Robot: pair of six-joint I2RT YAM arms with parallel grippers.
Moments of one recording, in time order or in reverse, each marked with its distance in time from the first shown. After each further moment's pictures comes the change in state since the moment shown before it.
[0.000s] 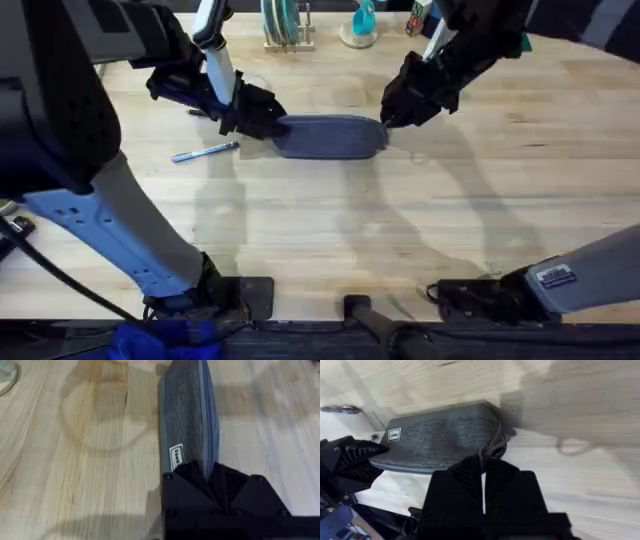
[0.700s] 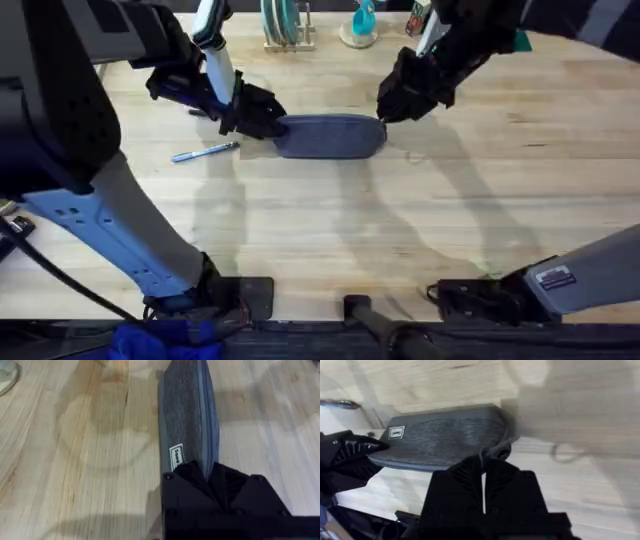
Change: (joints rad) left arm 0.000 0.000 0.000 0.001 0.000 0.000; right arm 0.042 0.000 0.033 0.004 0.052 -0.040
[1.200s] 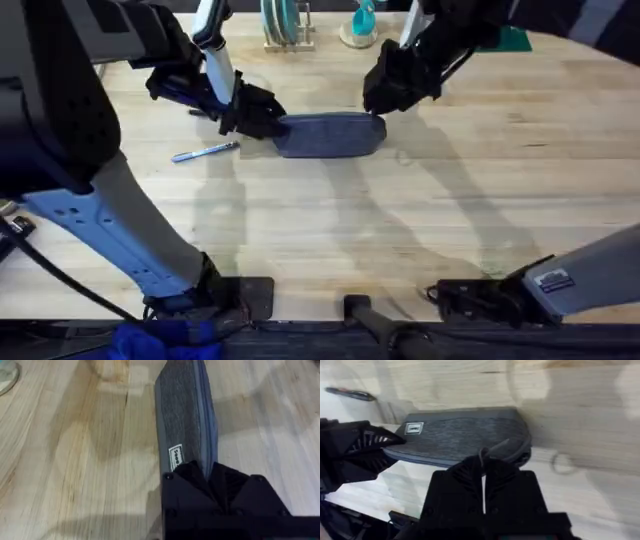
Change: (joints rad) left arm 0.002 0.000 0.000 0.000 0.000 0.000; right arm 0.077 0.000 0.045 0.037 0.039 -0.031
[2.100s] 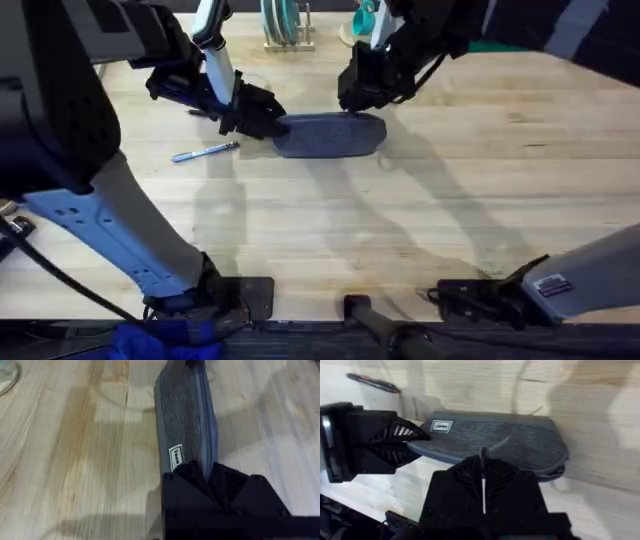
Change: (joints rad) left arm 0.000 0.000 0.000 0.000 0.000 0.000; right arm 0.115 0.000 0.002 0.105 0.037 0.005
